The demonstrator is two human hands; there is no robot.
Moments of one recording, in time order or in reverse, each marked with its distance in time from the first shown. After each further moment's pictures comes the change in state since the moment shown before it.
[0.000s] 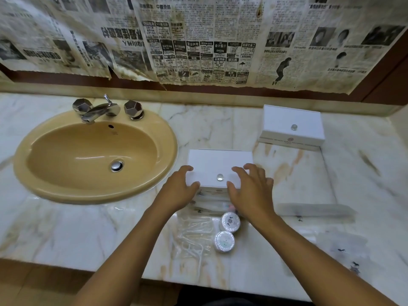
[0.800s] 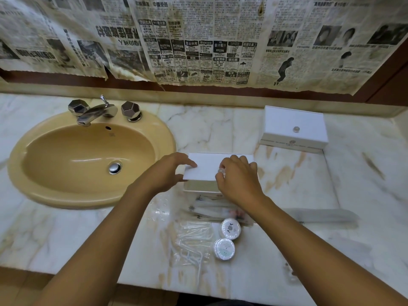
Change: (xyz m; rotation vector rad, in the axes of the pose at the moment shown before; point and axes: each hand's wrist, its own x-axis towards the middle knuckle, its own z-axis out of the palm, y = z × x) left_hand 0.064 -0.023 -0.040 0.289 -0.065 0.346; right_hand 0.043 -0.031 -0.014 -0.069 -0.089 -0.121
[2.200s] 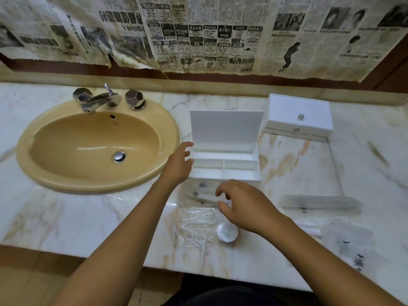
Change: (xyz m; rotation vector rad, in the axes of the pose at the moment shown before) left_hand 0.005 0.008 0.047 -0.460 0.210 -0.337; right_hand -0.075 -0.002 -0.014 0.164 -0.288 -0.170
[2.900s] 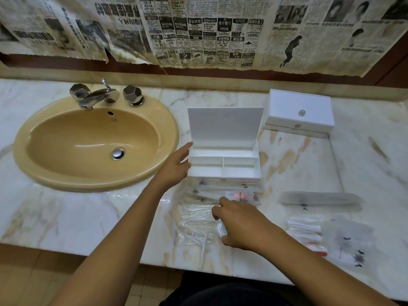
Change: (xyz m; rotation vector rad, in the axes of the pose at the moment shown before) left_hand -0.017 -0.005 -0.009 -0.236 -0.172 -0.016; right_hand -0.013 -0.002 0.032 -0.312 -0.278 -0.107
